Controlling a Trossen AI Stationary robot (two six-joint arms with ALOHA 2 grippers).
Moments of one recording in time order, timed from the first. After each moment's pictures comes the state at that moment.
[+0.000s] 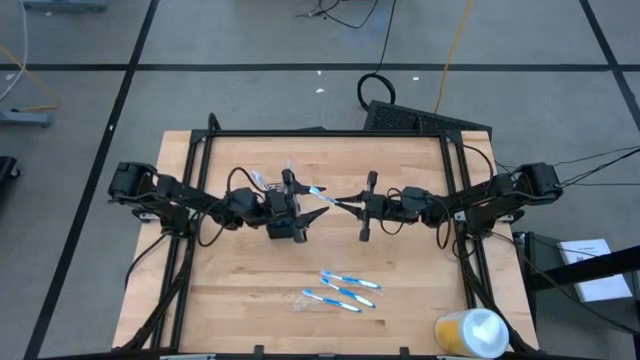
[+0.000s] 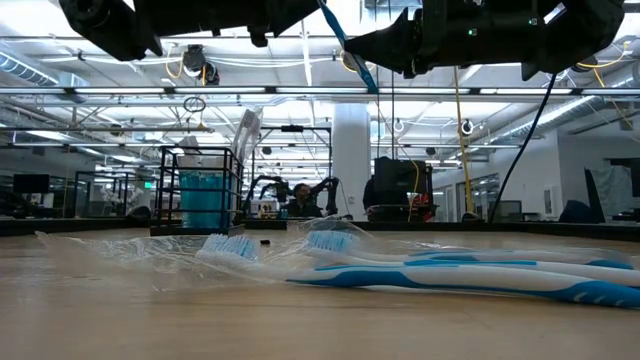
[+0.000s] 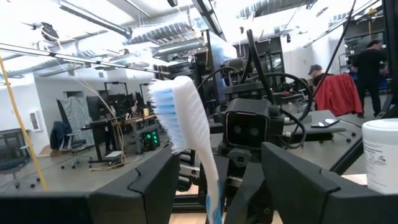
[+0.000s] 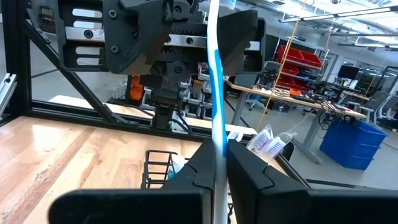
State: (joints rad) left arm -0.10 1.55 0.70 1.17 -0.23 0.26; right arm 0.06 1.43 0.57 0.94 0.19 -0.23
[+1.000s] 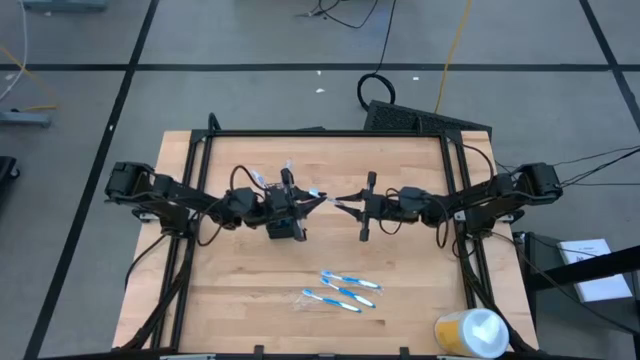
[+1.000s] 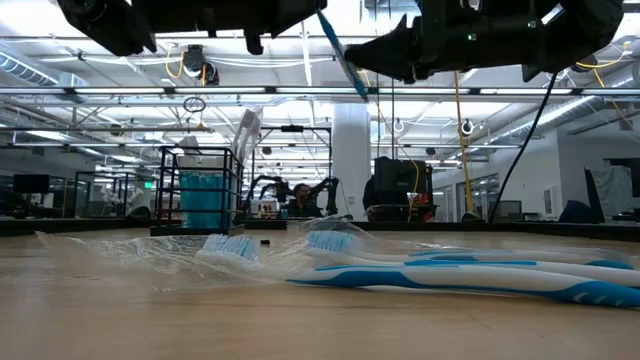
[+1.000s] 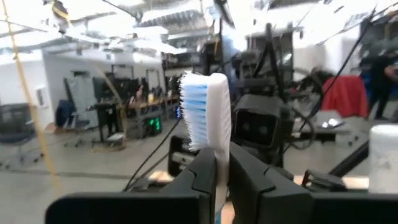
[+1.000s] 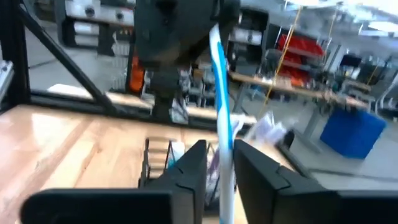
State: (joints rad) left arm -0.10 1.53 0.70 1.11 -0.28 0.17; right arm 0.06 1.42 0.57 0.89 0.19 -0.22
